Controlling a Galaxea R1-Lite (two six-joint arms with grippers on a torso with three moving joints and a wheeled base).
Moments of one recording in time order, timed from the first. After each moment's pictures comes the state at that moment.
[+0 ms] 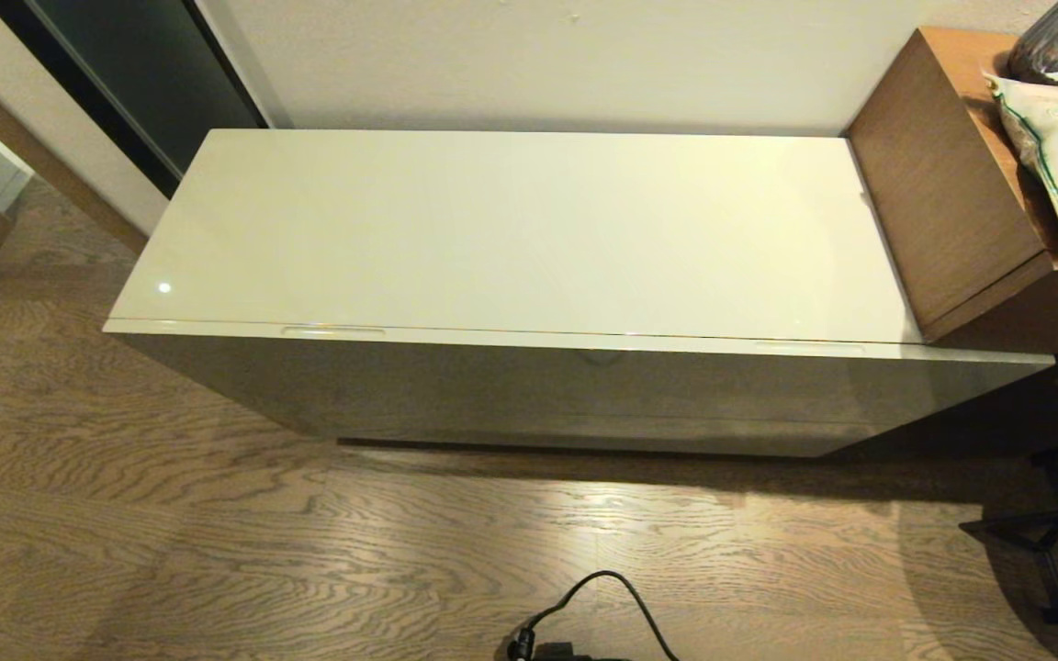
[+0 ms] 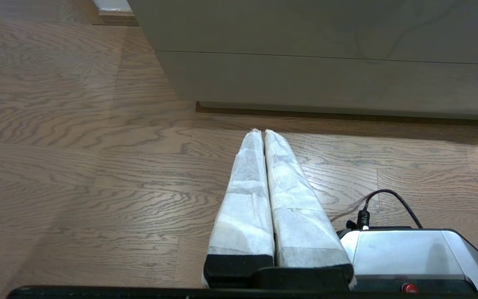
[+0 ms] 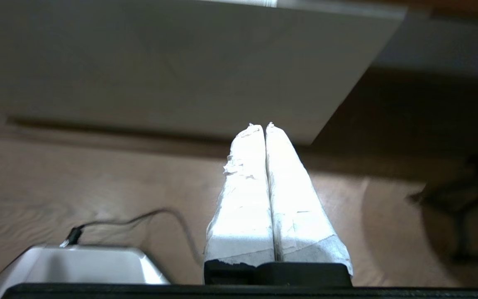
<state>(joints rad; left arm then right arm) -0.01 0.00 0.00 0.00 0.00 0.02 0.00 0.00 0.00 -0.05 0.00 -0.07</state>
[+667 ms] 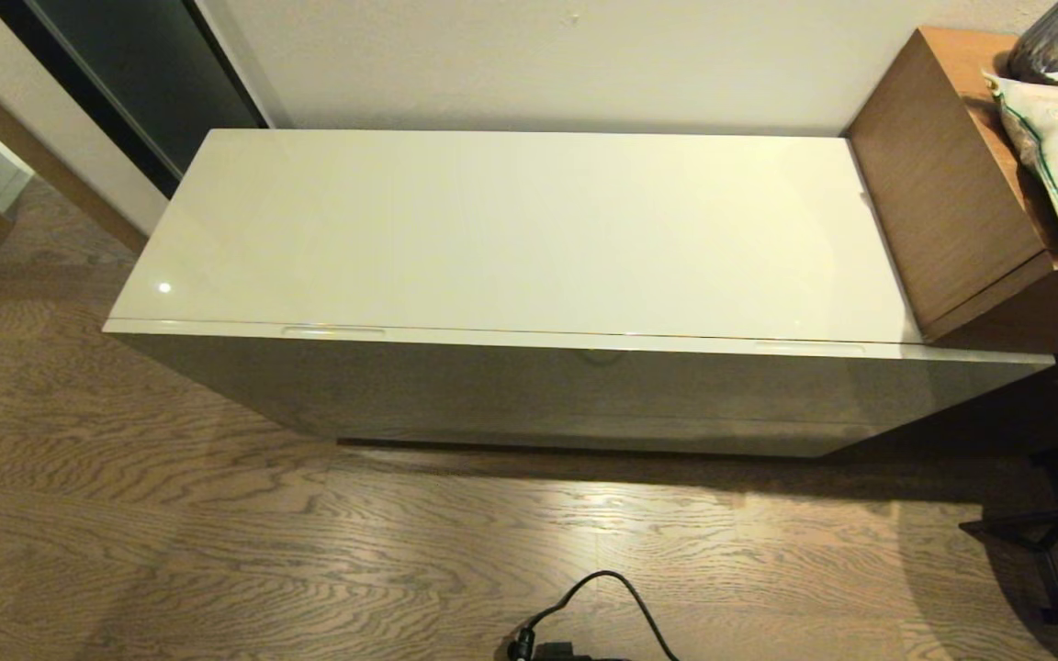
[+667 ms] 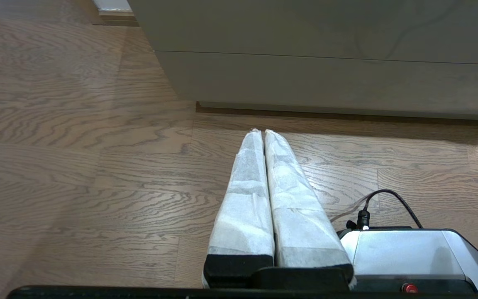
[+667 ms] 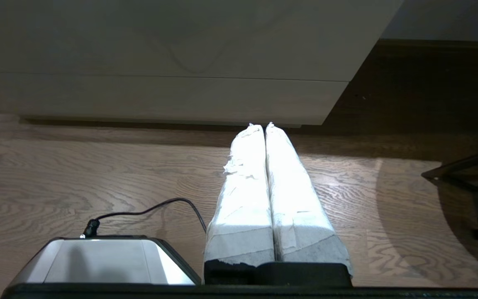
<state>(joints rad) -0.01 0.00 0.00 0.00 0.00 0.02 0.01 0.00 0.00 -0.01 0.00 0.00</state>
